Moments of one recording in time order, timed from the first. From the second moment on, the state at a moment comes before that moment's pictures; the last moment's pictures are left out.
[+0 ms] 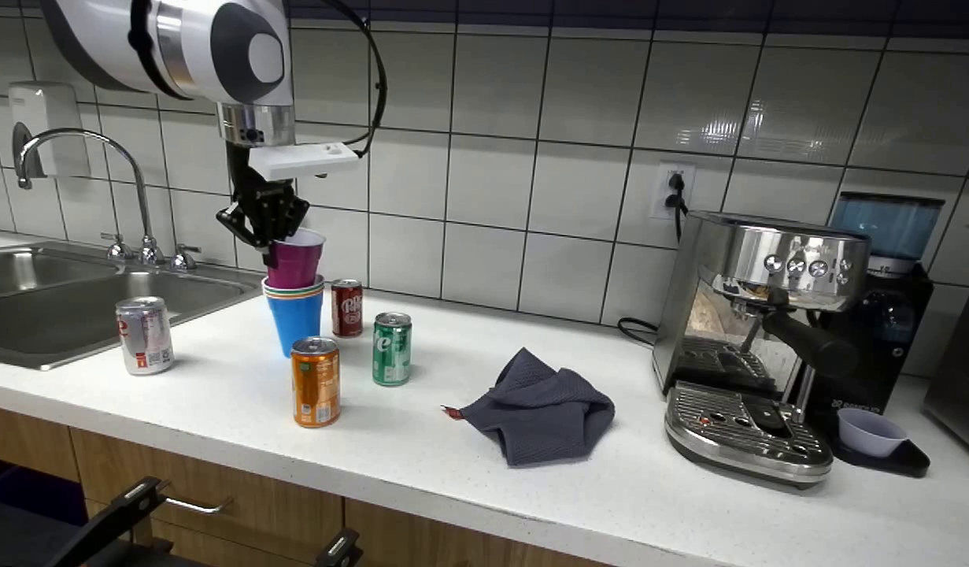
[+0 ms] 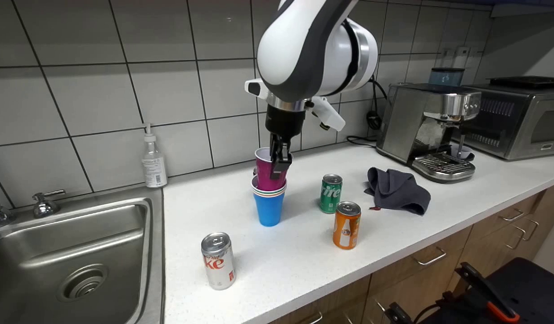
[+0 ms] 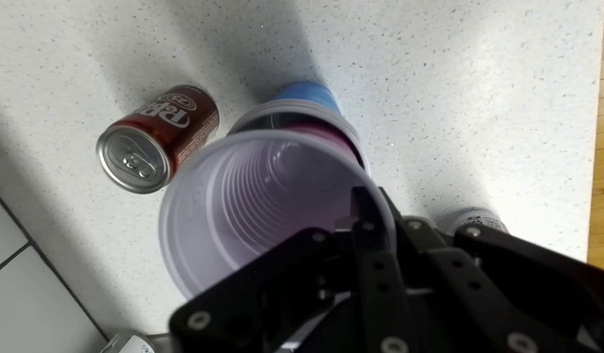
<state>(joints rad) 0.16 0.03 0.15 -2.46 0.06 2.71 -1.10</state>
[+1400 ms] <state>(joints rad) 0.16 0.11 0.15 -2.46 -0.17 2.80 -1.01</state>
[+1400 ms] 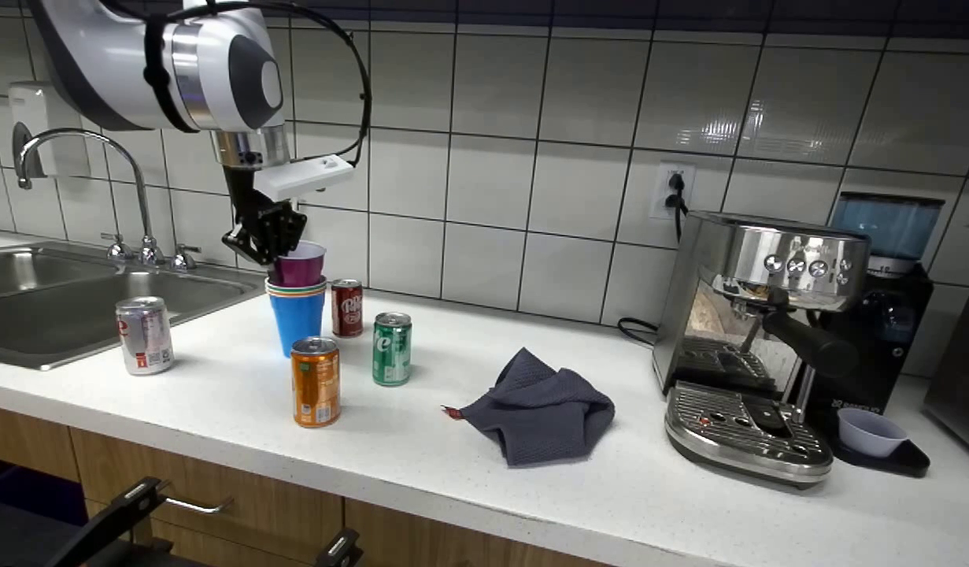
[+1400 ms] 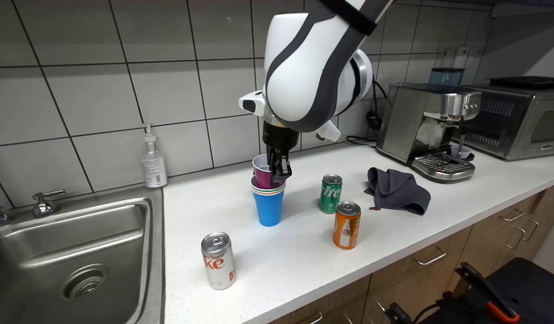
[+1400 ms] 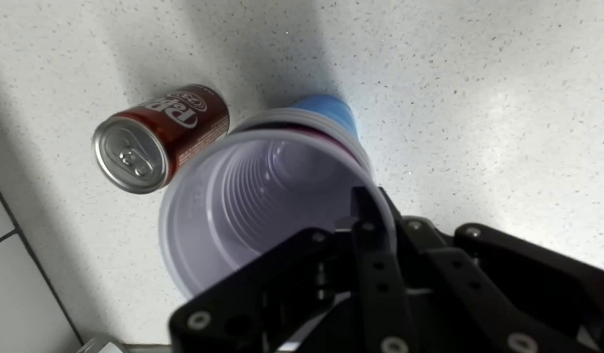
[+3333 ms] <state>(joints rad) 0.16 0.14 0.14 -2.43 -0.32 2.80 -0.84</state>
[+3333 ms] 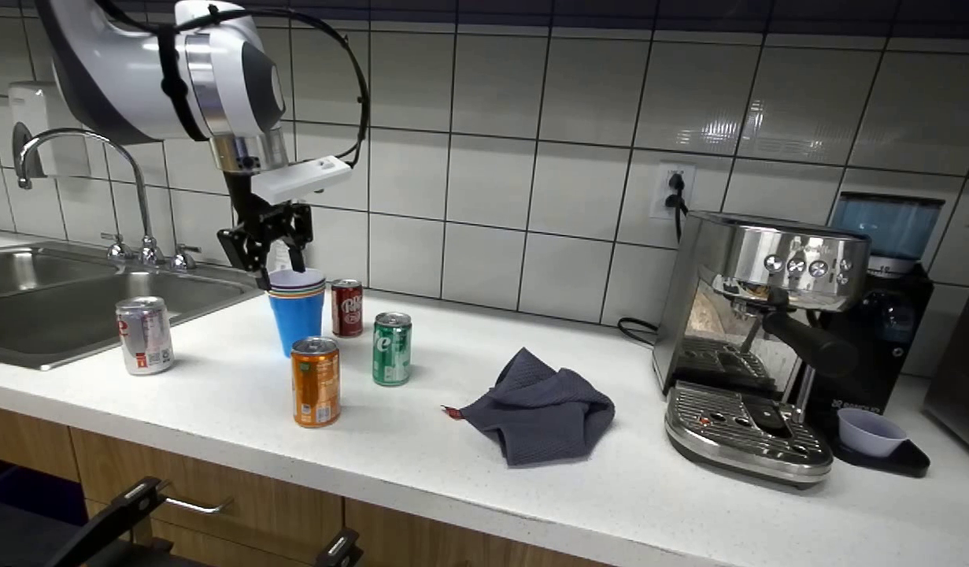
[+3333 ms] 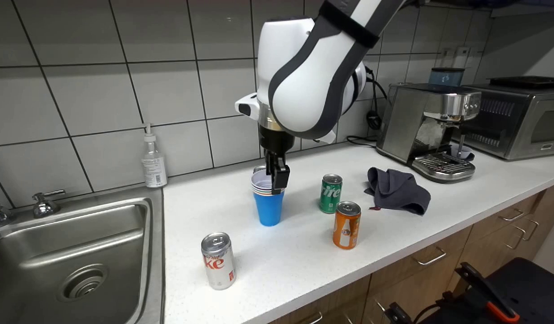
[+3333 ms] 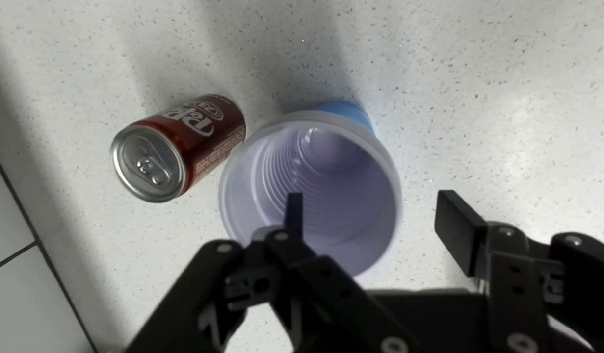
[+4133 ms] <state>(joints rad) 0.12 0.13 0.17 -2.37 -0.03 2.76 -0.92</state>
